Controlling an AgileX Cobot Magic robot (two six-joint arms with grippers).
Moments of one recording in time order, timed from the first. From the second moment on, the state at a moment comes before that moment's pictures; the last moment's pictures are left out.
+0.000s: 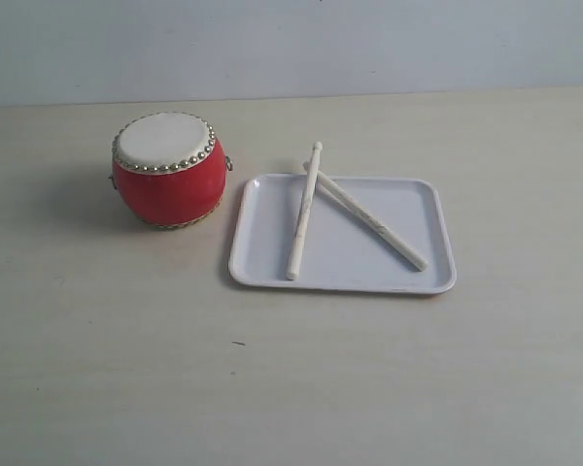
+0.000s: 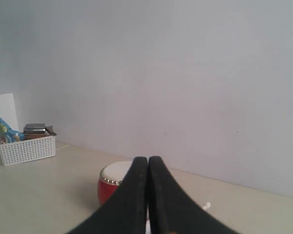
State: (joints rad) left arm 0.28 0.00 -0.41 -1.29 1.02 0.91; right arm 0.29 0.11 -0.21 1.34 0.24 -1.25
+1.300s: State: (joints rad) left arm 0.28 0.00 -0.01 -1.33 0.89 1.24; right arm 0.29 0.11 -0.01 1.35 0.14 -1.23
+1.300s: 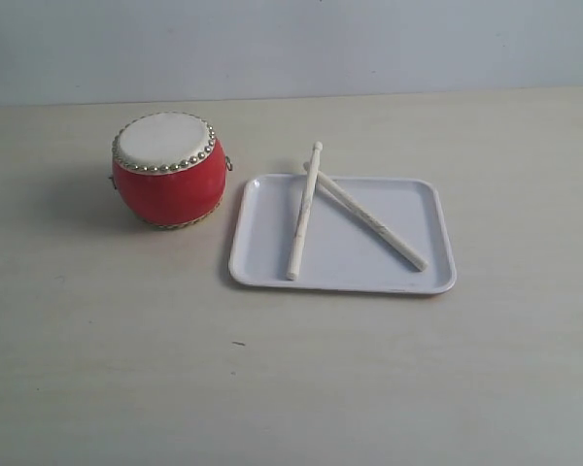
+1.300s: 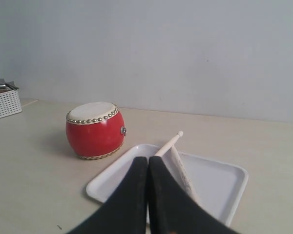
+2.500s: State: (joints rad) left arm -0.20 0.00 -0.01 -1.39 0.51 1.32; right arm 0.29 0.11 -0.01 1.35 0.13 -1.21
